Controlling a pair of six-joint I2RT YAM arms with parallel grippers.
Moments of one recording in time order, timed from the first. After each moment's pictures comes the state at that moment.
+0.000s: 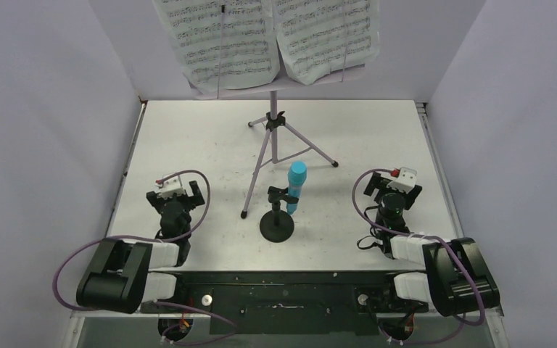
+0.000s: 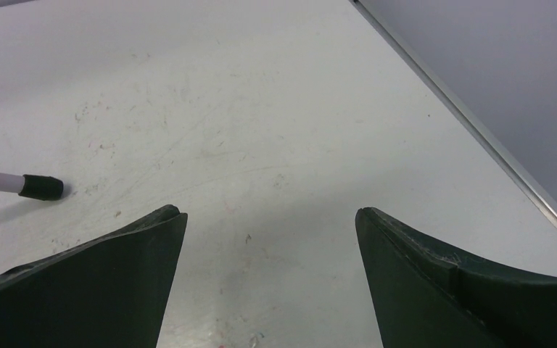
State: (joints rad) left arm -0.16 1.25 0.06 1.04 -0.44 -0.12; right arm 0.16 1.26 0.16 0.91 0.50 0.11
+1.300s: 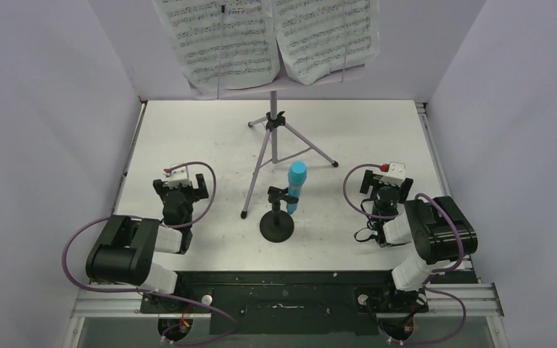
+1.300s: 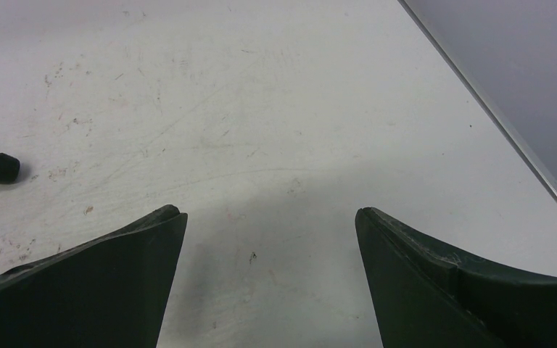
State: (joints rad) left arm -0.14 1.48 0.18 1.16 -0.32 -0.04; right arm 0.12 1.63 0.24 1.19 0.42 0.00
